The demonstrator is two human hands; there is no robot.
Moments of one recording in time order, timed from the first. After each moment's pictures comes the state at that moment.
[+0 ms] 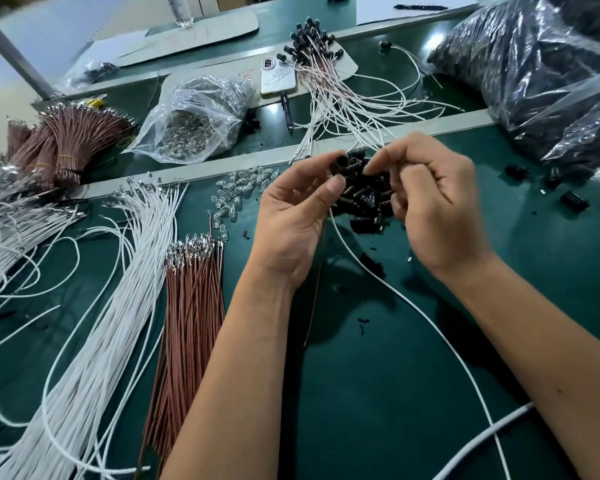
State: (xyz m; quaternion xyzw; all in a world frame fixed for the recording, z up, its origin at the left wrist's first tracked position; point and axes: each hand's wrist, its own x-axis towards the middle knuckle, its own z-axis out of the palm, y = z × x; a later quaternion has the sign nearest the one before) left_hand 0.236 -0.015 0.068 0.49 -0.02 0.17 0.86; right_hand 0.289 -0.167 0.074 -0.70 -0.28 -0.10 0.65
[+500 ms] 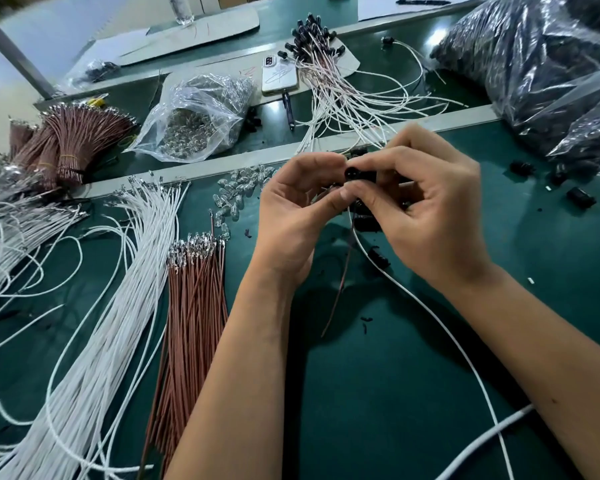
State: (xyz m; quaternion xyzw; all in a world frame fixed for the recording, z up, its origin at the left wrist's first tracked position) left_hand 0.234 -0.011 0.066 0.57 -0.04 0.19 0.80; right_hand 0.276 -0.164 0.081 -0.72 -0.37 -0.24 0.53
